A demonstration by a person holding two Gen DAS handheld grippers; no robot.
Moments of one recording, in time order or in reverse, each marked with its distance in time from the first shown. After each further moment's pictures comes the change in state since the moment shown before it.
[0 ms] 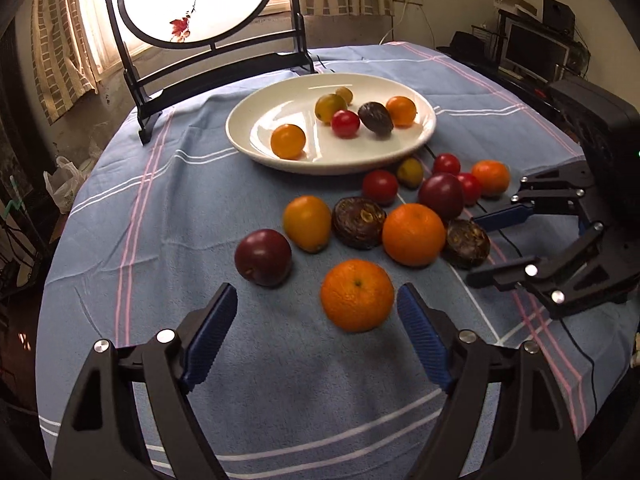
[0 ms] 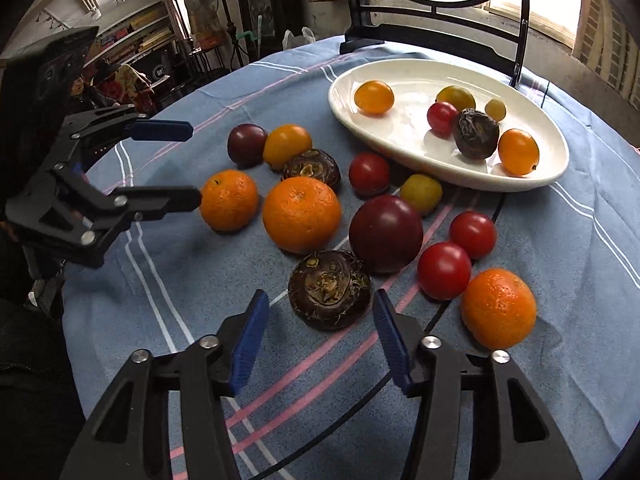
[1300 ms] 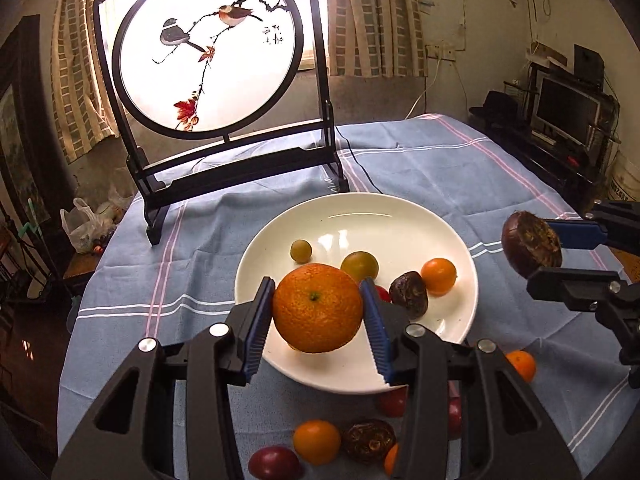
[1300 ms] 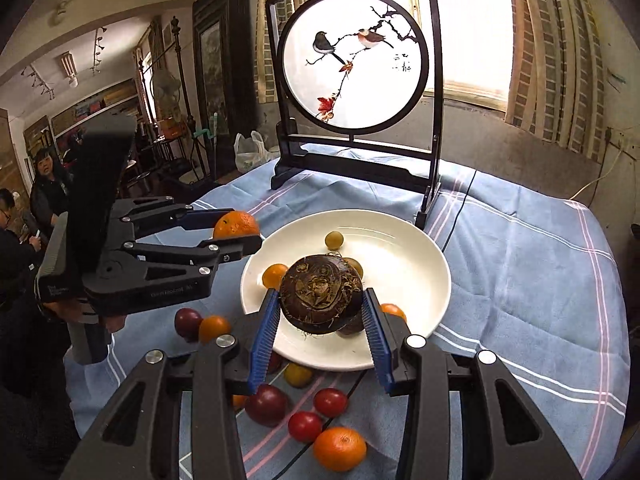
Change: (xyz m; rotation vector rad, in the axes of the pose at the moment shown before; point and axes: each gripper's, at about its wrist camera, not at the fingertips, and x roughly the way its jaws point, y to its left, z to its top) left arm 0.025 0.009 0.155 -0.077 -0.172 0.097; right arm -0.093 -0.075 0.083 0.090 -0.329 -0.119
